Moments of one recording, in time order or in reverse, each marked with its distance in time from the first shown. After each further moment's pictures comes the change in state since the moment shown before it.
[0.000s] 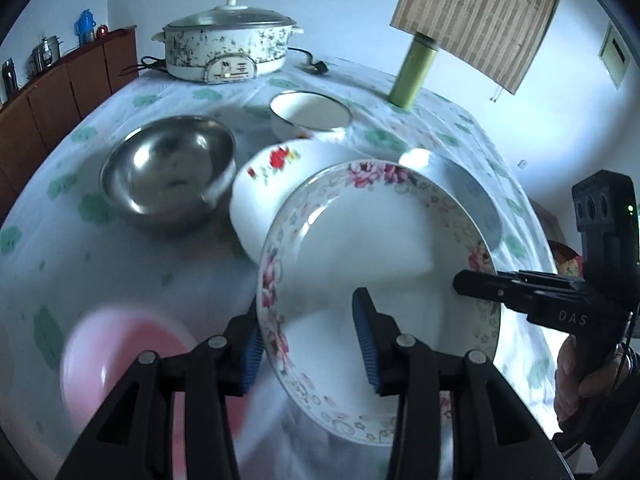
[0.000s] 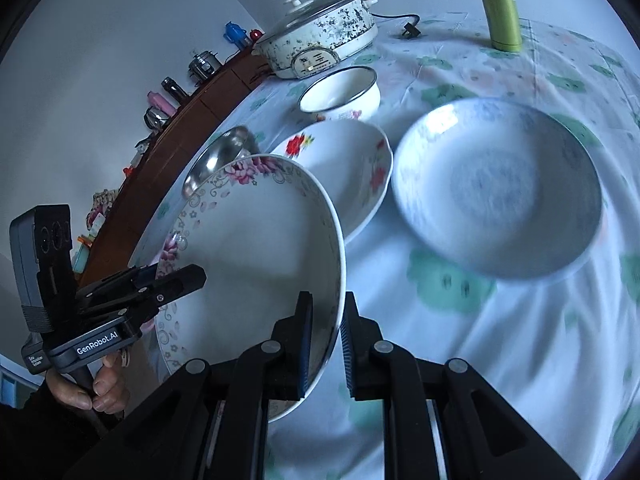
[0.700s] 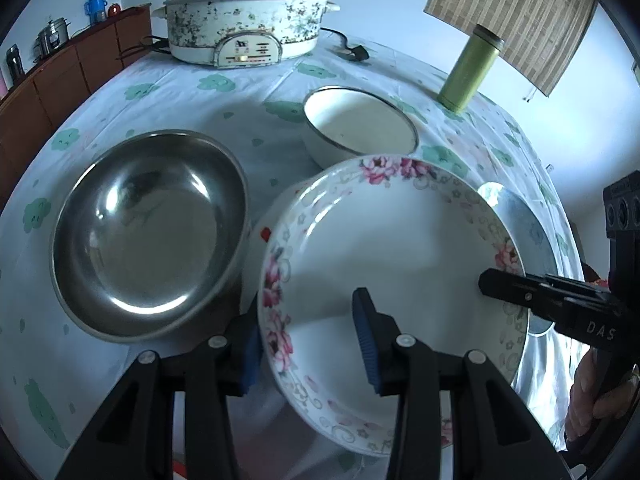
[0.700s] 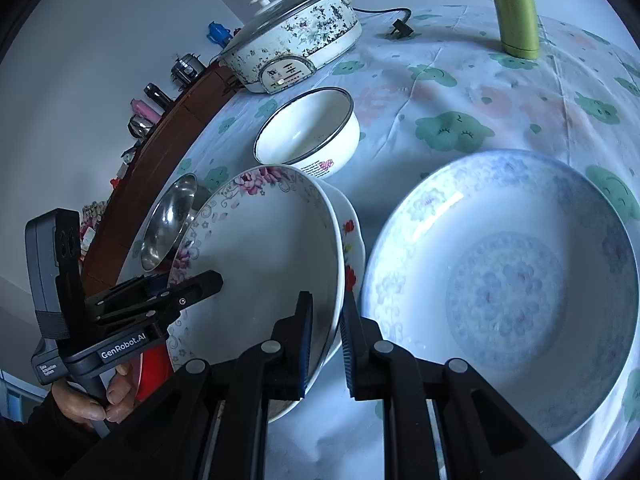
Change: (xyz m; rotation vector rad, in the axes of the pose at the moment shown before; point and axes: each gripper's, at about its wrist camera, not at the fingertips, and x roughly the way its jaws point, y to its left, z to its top) left arm 0.069 0.024 0.060 -0.058 0.077 0.060; right arm 0.048 -0.026 0.077 0.027 0.031 -0.021
